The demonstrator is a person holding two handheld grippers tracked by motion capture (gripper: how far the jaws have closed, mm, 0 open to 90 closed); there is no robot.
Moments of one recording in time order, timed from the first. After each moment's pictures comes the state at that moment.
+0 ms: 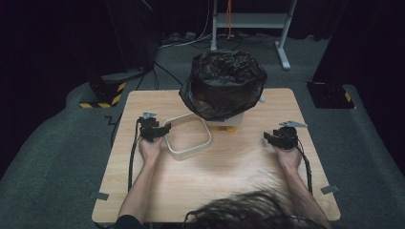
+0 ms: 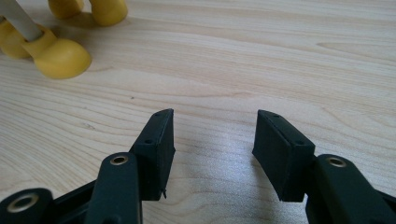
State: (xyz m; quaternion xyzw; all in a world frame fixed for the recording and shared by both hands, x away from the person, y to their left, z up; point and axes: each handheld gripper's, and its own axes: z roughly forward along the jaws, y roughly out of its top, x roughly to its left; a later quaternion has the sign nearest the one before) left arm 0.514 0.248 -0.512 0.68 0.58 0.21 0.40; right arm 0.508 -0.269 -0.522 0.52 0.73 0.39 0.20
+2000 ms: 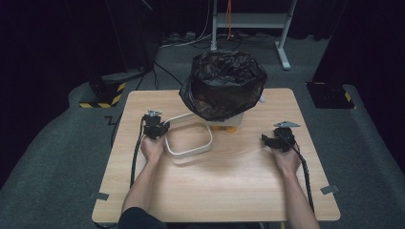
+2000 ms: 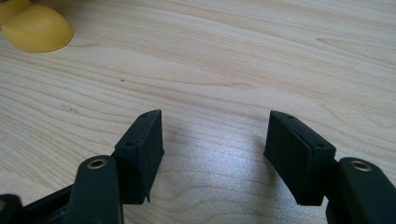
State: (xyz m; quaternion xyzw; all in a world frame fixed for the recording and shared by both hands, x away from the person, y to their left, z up) left arm 0.515 0.234 -0.501 0.70 0.57 0.22 0.36; right arm 0.507 -0.256 -0.523 0.51 0.76 0.34 0.24
